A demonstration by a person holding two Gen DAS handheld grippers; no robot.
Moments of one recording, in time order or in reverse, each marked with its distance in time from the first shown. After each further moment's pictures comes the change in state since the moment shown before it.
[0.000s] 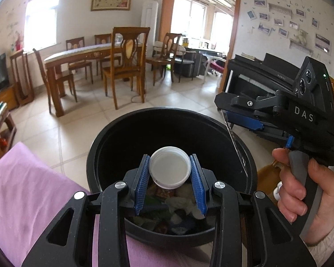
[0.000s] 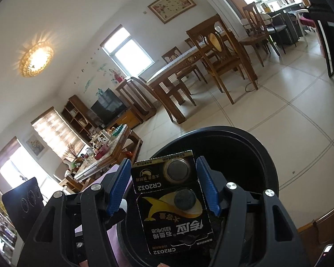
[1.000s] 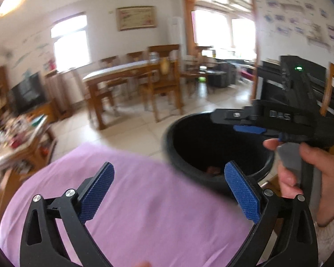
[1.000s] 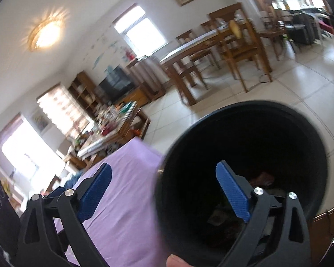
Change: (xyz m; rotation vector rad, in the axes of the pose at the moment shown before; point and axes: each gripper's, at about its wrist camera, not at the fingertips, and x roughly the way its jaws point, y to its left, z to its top) left arm -0.155 0.038 -0.059 0.000 -0.099 0.299; right arm 0.022 0.104 -0.046 -0.125 0.155 0.047
